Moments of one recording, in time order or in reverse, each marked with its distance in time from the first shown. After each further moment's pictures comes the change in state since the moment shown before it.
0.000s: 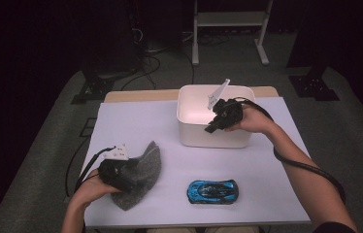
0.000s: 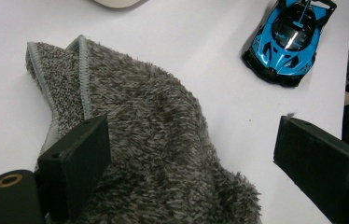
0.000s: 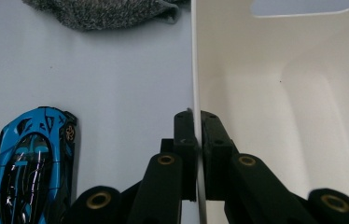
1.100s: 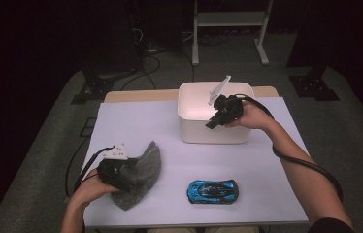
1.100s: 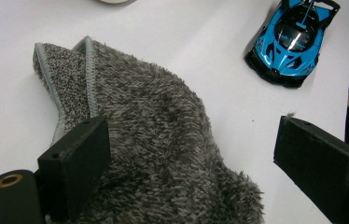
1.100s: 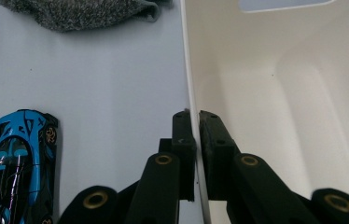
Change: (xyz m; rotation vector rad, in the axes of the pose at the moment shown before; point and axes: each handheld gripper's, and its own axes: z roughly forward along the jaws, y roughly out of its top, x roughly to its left) left arm 0.001 0.000 -0.002 -0.003 0.013 0.001; right arm -0.015 -0.002 -0.001 0.003 -0.028 0.030
